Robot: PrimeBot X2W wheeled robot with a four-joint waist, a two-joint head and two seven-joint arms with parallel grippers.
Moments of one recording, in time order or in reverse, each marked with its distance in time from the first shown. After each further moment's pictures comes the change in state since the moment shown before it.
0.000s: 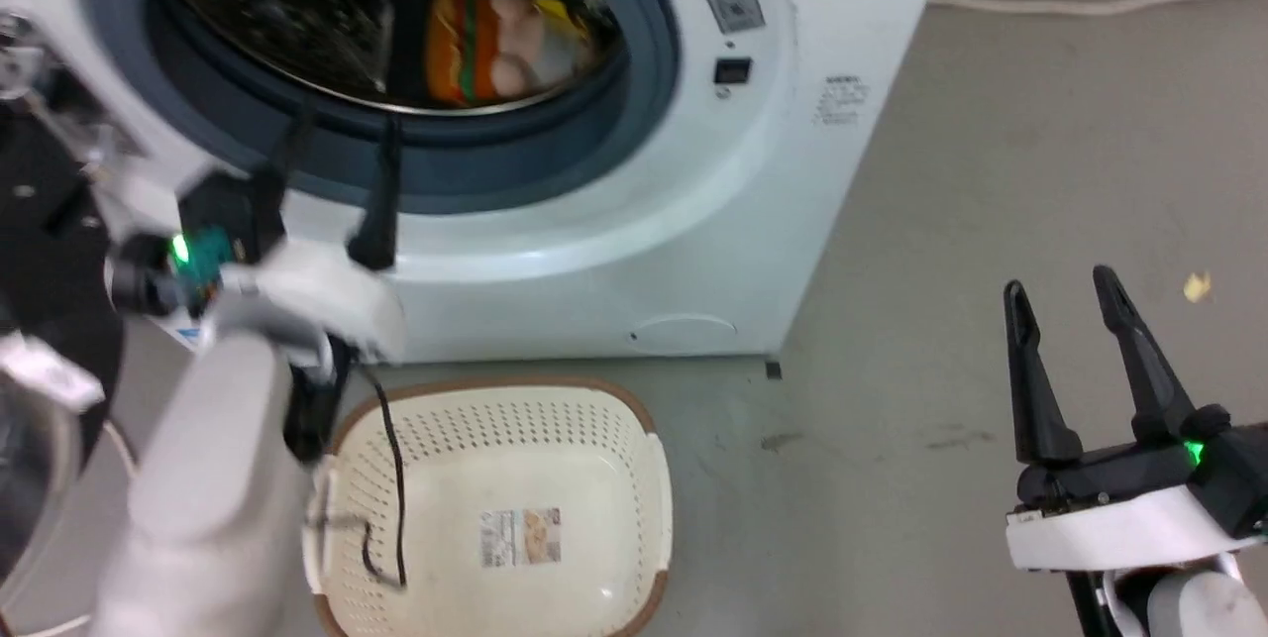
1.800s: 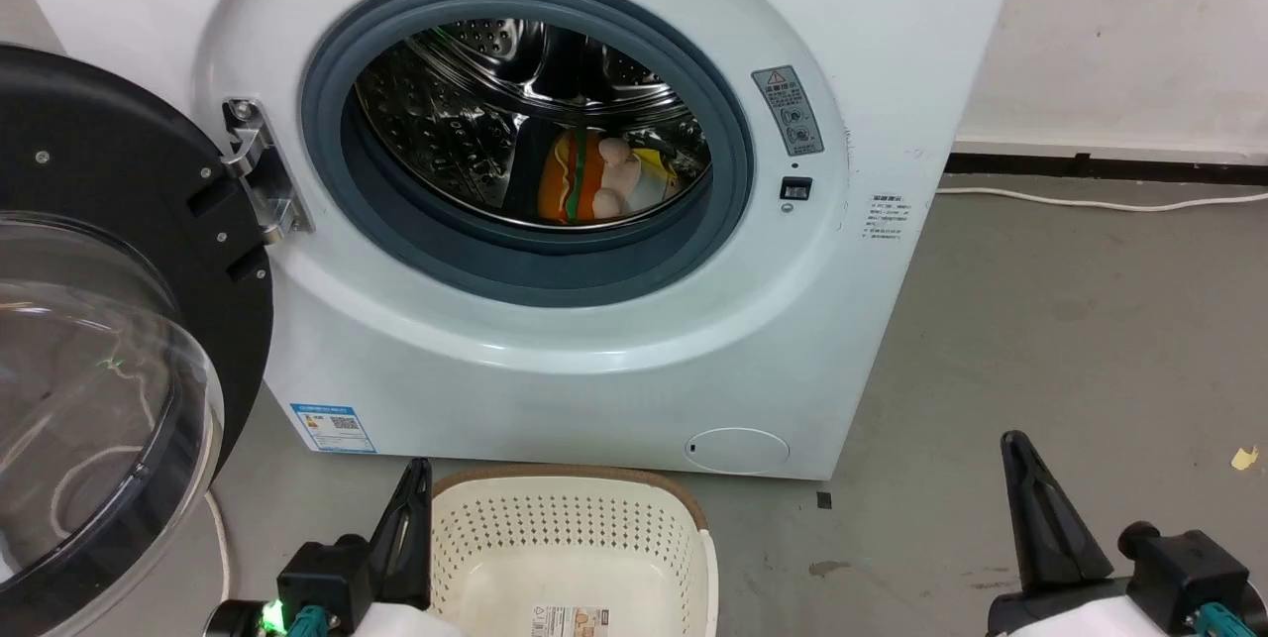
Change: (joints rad) left arm 0.725 -0.143 0.067 -0.467 0.111 0.154 0.032; right arm 0.191 0.000 0.045 0.081 0.031 0.000 0.032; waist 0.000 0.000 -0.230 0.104
